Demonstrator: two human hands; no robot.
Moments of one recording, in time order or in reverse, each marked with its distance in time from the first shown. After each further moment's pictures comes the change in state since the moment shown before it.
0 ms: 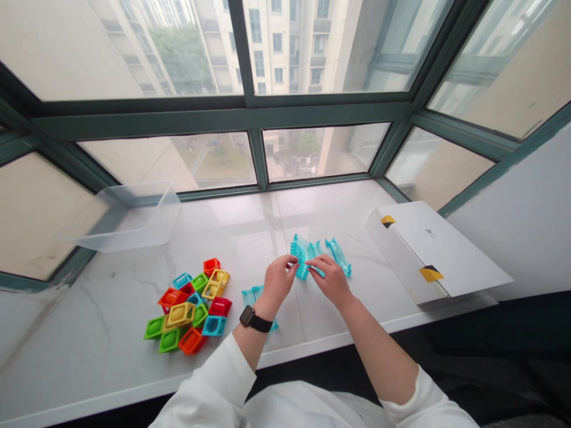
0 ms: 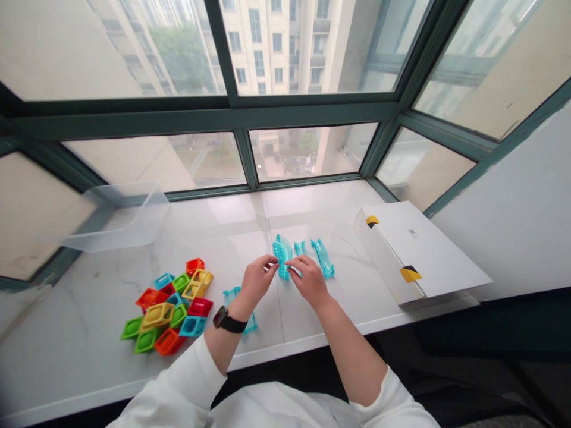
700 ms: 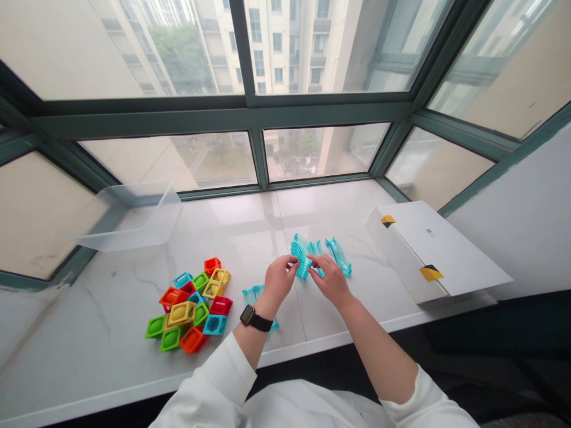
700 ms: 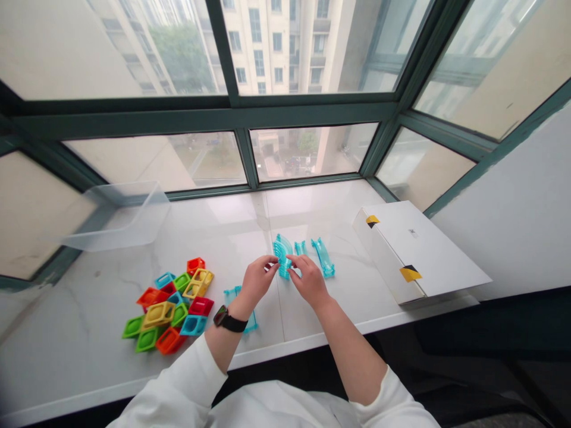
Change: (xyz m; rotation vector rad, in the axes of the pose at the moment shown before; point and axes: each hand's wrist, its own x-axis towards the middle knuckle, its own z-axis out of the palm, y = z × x) left_hand 0.000 -0.002 0.000 -0.009 -0.014 -0.027; right_hand -0.003 0.002 0.005 0.011 -0.021 0.039
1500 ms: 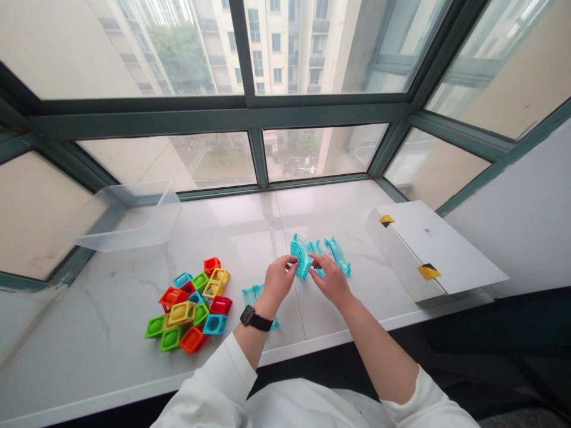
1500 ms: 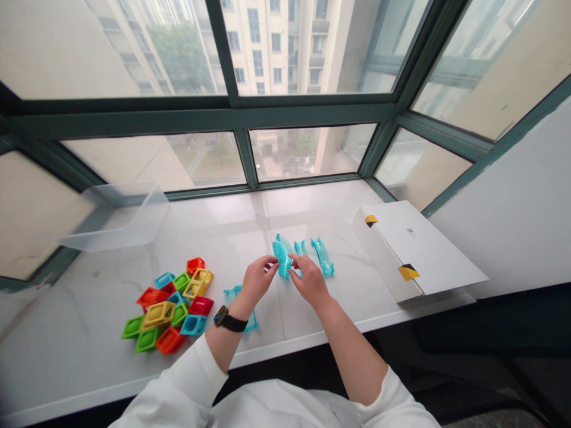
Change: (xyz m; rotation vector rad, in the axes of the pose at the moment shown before) left_hand -0.001 -0.003 0.002 -0.020 0.000 -0.012; right_hand -0.004 0.000 -0.003 0.002 -0.014 0.043
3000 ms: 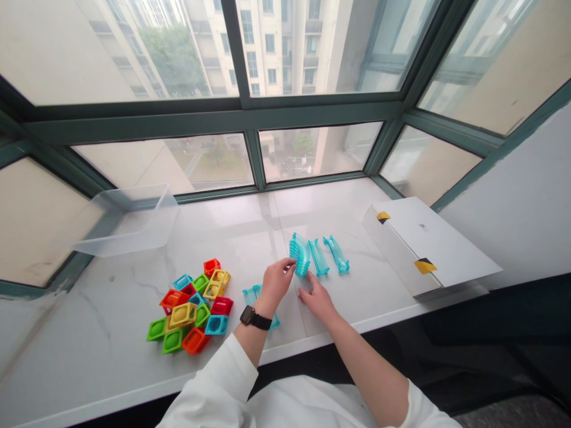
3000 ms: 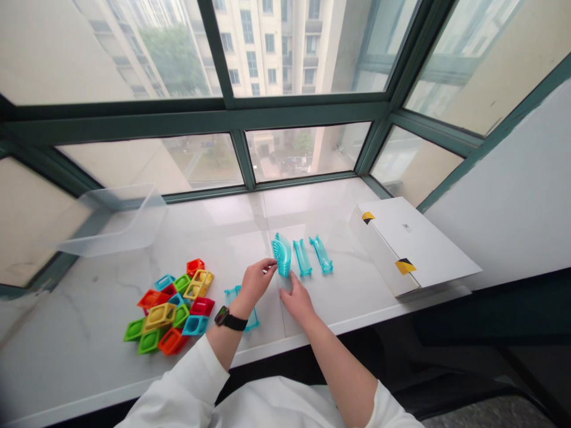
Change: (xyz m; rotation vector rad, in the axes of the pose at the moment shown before) left_hand -0.005 -0.016 -0.001 0.058 -0.061 -0.007; right_hand -0.058 -0.003 0.066 0.240 -0.163 0.732
